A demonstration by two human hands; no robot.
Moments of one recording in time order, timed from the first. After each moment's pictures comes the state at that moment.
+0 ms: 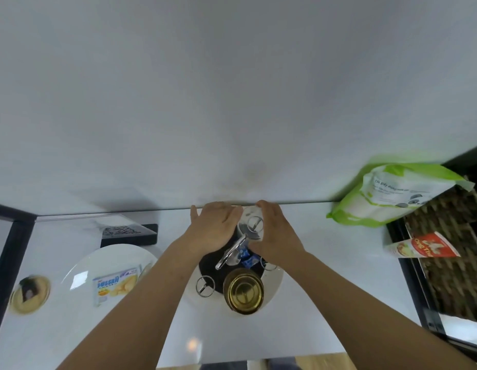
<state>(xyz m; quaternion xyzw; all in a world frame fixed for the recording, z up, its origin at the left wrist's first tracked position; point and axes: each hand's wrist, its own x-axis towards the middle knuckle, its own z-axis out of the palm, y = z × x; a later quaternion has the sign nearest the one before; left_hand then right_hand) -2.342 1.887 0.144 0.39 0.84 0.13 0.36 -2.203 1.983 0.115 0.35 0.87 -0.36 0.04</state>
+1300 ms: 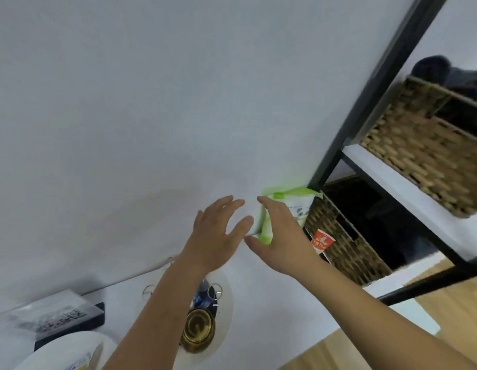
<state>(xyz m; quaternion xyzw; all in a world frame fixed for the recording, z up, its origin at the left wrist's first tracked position) -2.253 1.913 0.297 0.57 0.70 0.34 0.27 -2.094 1.975 0.297 0.42 0.85 -0.24 -0.20</state>
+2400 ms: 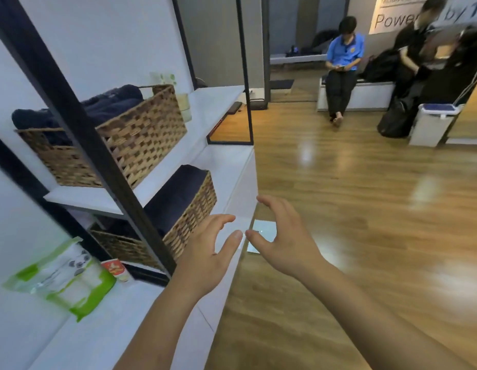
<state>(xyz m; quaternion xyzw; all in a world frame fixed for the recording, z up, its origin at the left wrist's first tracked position) -1.737 1.837 0.360 0.83 0.39 0.28 0.29 -1.568 1.774 0.351 0.69 0.57 -0.14 -0.43</state>
